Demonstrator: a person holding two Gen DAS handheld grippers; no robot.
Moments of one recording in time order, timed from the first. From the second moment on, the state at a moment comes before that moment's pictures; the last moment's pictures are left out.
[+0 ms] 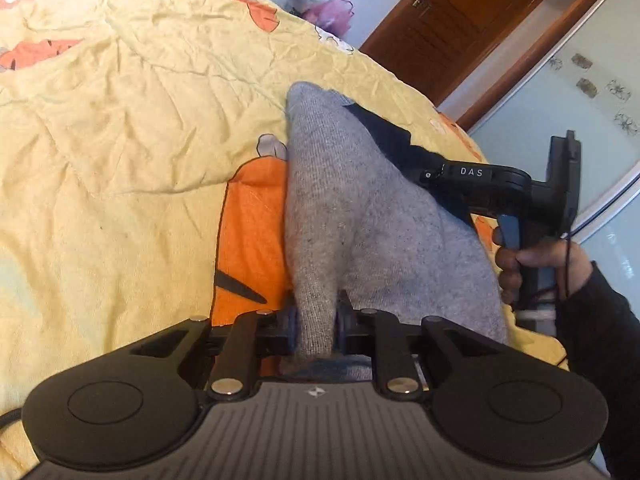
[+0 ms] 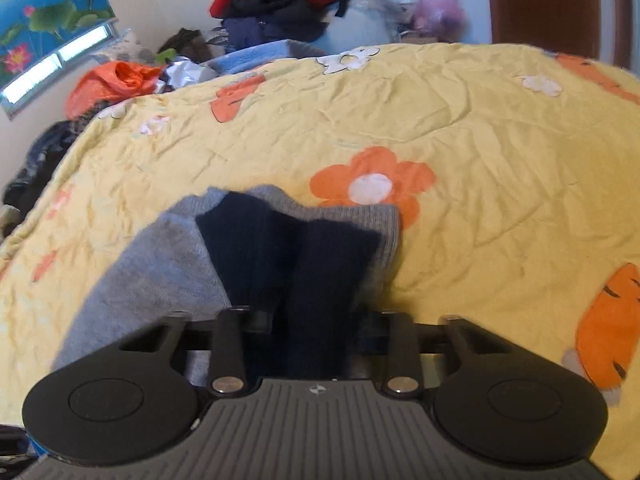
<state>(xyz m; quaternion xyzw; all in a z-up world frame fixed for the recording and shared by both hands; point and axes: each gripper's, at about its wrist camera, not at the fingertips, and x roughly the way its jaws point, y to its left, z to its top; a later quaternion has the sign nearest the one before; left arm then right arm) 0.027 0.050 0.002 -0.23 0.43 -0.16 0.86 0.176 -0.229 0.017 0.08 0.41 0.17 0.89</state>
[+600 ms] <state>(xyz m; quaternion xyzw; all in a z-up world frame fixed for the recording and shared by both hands) 0.056 0.069 -0.013 -0.36 0.47 -0.23 0.77 0.049 -0.299 -0.015 0.36 0.52 0.32 0.71</state>
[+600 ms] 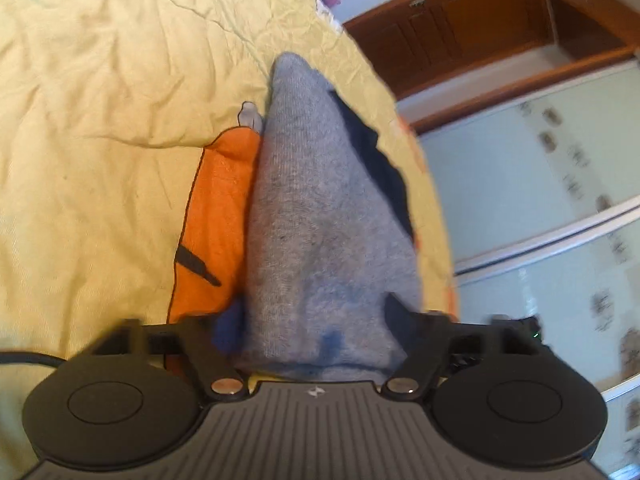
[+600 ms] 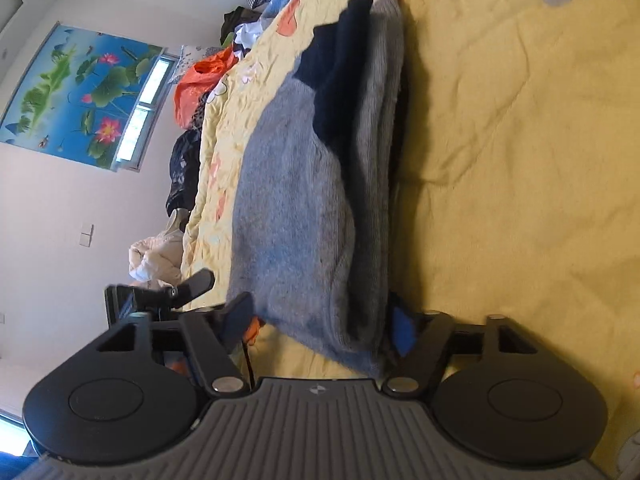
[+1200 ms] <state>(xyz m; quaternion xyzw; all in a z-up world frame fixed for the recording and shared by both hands) -0.003 0.034 0.037 -0.14 0.42 -0.16 0.88 0.015 -0.293 0.027 0.20 0.46 0.24 0.83</state>
